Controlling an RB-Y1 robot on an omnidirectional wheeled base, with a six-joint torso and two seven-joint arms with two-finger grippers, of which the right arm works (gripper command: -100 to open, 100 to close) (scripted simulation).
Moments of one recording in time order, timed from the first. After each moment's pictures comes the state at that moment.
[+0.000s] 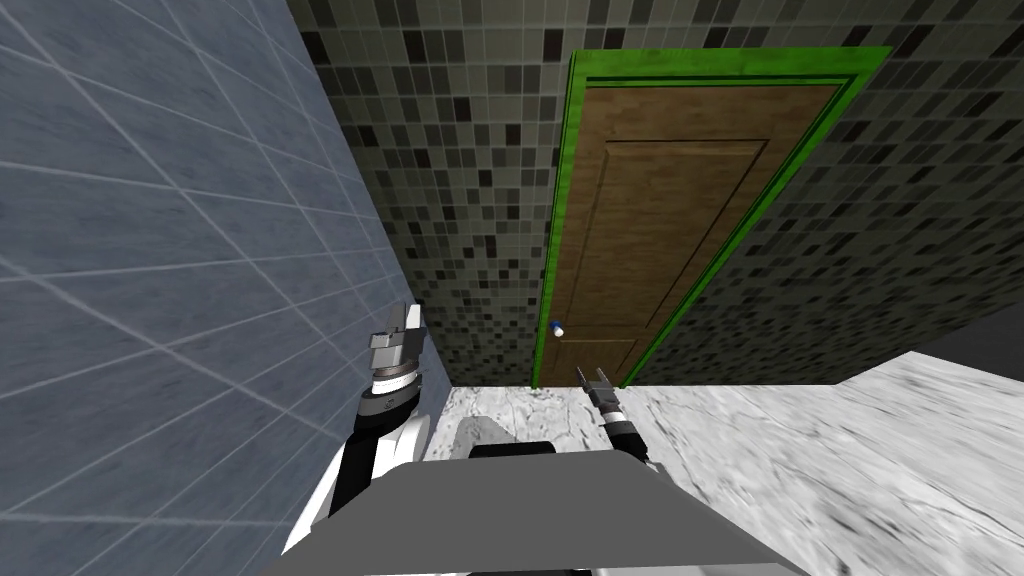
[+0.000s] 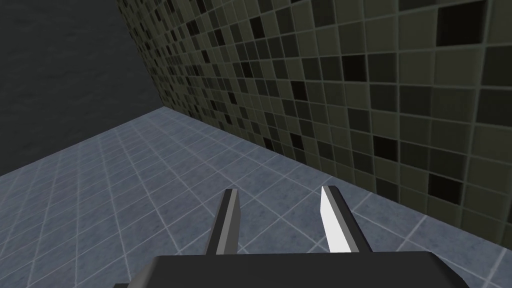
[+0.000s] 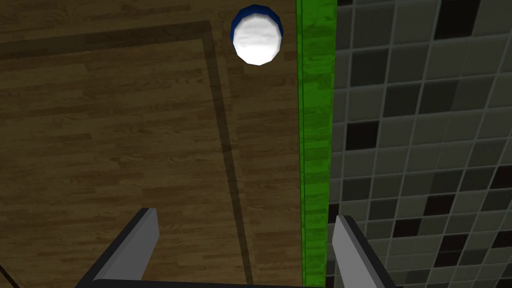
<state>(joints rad) 0.29 -0.10 -0.30 -1.19 0.44 -0.83 0.90</state>
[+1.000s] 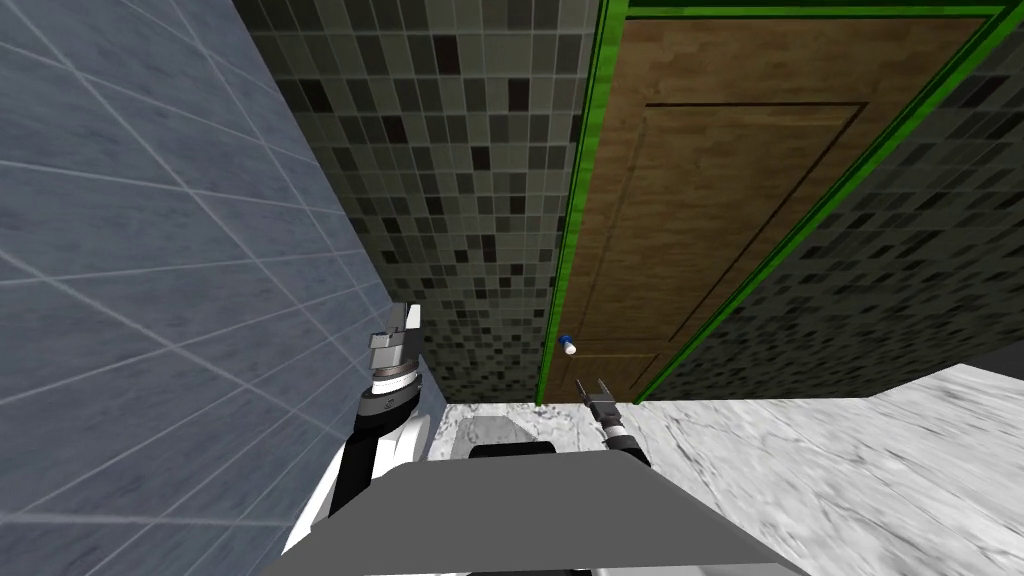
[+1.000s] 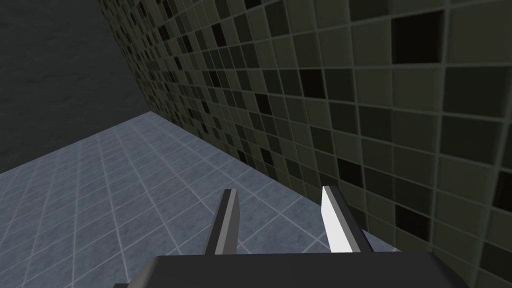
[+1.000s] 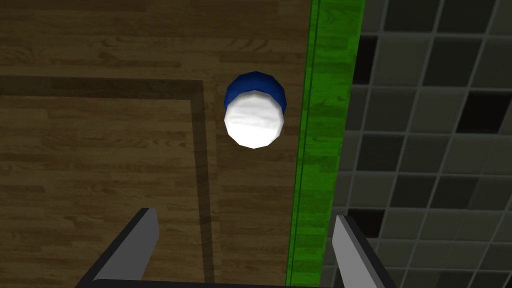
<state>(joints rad) 0.25 -0.09 -0.36 -1.00 0.50 -0.91 1.04</state>
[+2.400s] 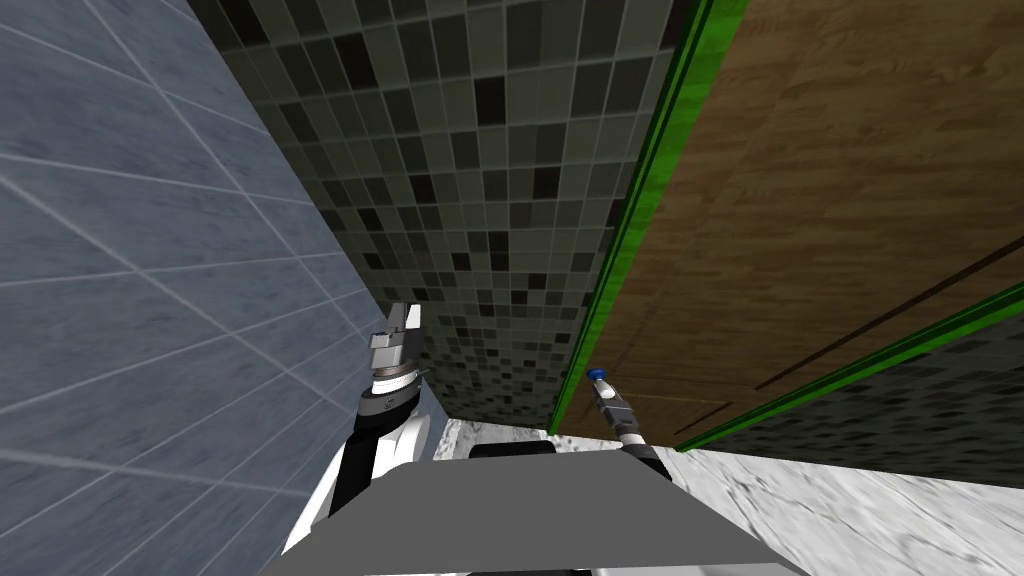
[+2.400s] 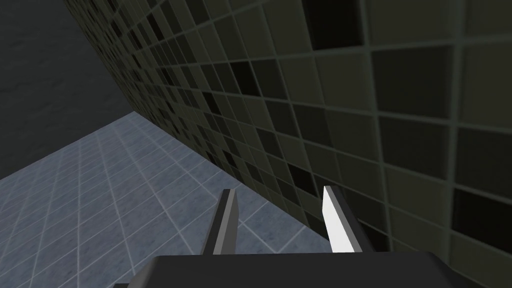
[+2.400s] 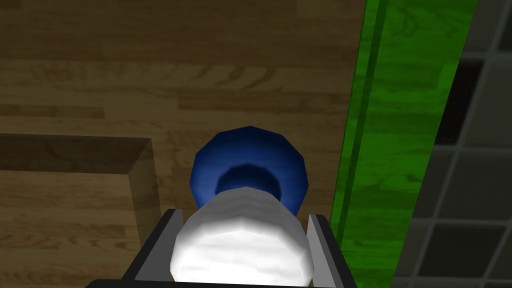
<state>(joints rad) 0.23 -0.14 -0.43 -0.90 0.45 -0.95 1.05</state>
